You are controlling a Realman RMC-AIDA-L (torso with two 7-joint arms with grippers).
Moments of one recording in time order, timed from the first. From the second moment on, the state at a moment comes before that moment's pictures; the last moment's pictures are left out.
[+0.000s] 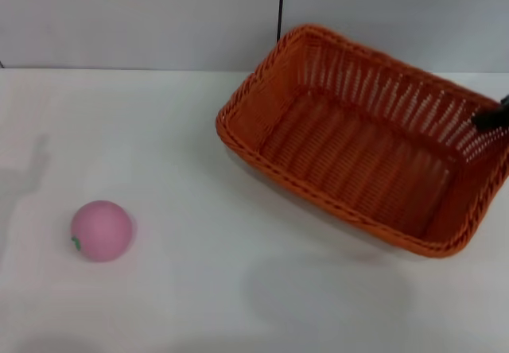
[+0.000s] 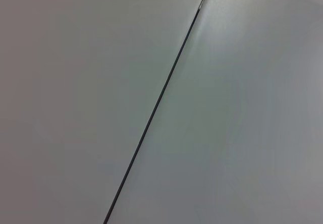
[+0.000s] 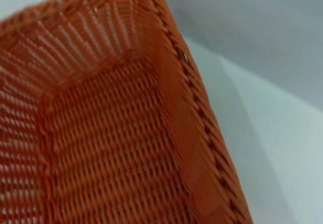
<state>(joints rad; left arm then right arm) -0.18 -2.07 -1.11 -0.12 -0.64 -1.89 2.50 0.73 1.92 -0.83 -0.99 -2.56 -1.58 2.15</state>
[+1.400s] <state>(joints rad) -0.19 -2.07 -1.11 -0.12 -0.64 -1.89 2.50 0.77 1.89 -0.77 -0.86 -2.13 -1.75 1.52</state>
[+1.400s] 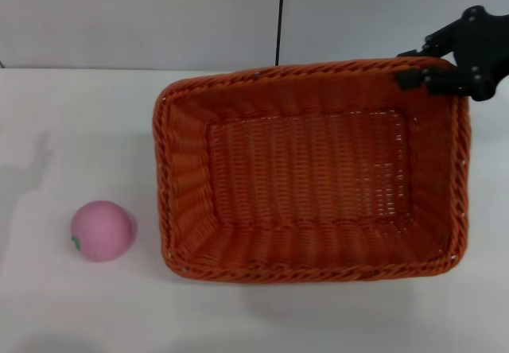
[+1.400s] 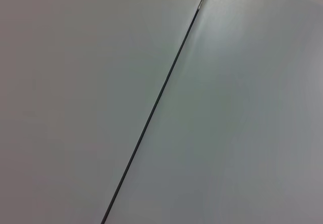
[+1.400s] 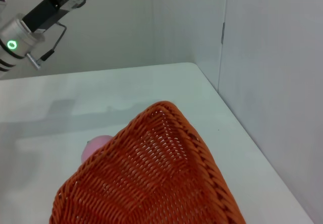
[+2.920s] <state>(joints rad) -0.19 -2.06 -0.96 -0.03 -0.63 -1.90 2.52 0.50 2.03 -0.56 -0.79 -1.63 -1.55 1.32</state>
